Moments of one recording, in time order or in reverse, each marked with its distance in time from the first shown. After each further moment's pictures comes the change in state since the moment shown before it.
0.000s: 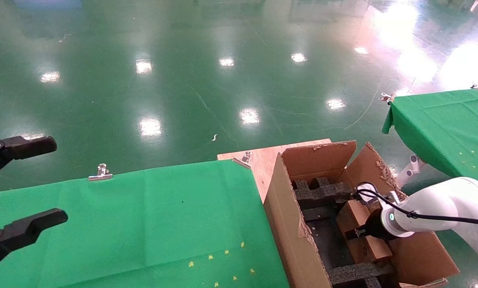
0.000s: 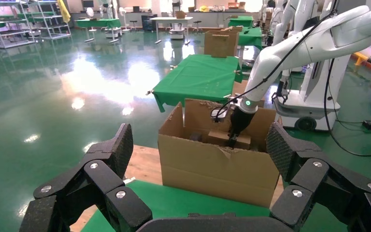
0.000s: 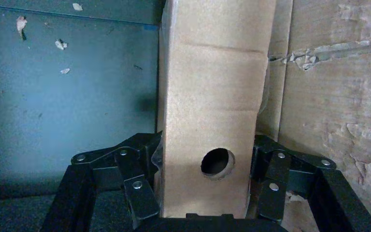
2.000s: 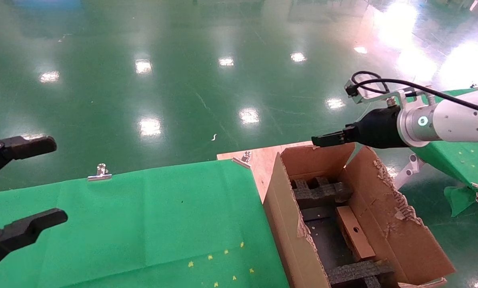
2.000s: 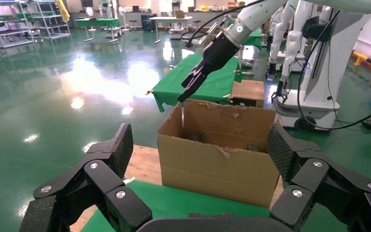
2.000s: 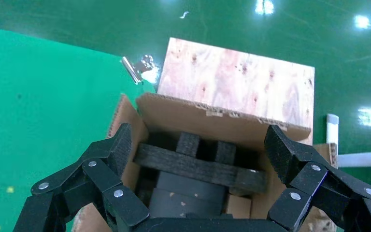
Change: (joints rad) left arm 0.000 0.000 0.000 0.000 0.000 0.000 0.000; right arm 0.395 0.235 0.178 0.534 0.167 -0.173 -0.046
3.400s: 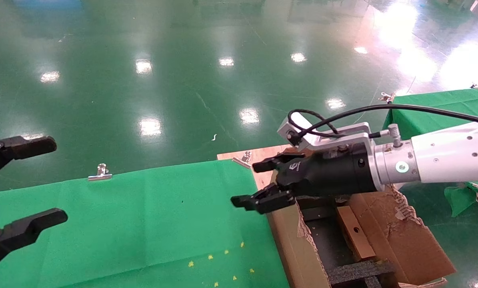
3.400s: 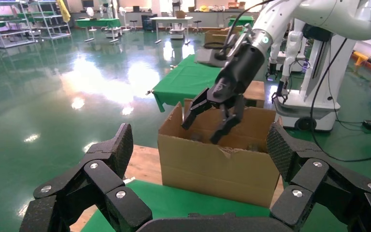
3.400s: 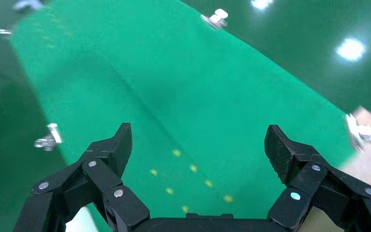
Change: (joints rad) left arm 0.000 0.000 0.000 0.000 0.000 0.000 0.000; right arm -0.386 -0.067 0.509 -0.013 0.589 -0.287 -0.759
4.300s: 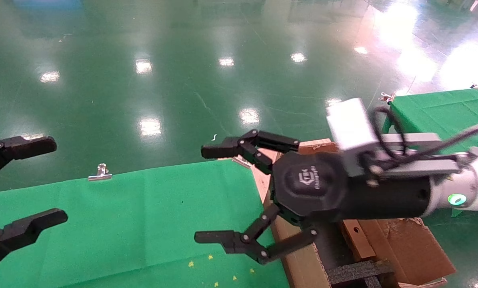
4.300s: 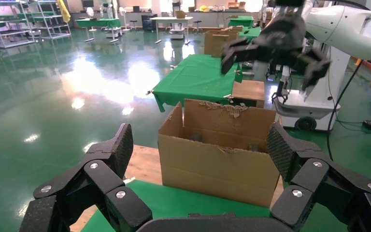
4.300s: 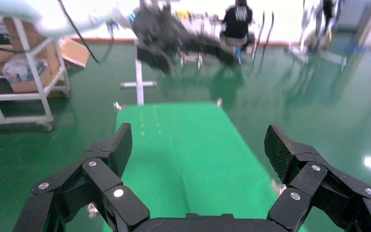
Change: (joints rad) left arm 0.000 0.000 0.000 0.000 0.000 0.000 0.000; right arm -0.286 -0.046 0.386 0.004 0.449 -0.218 -0.568
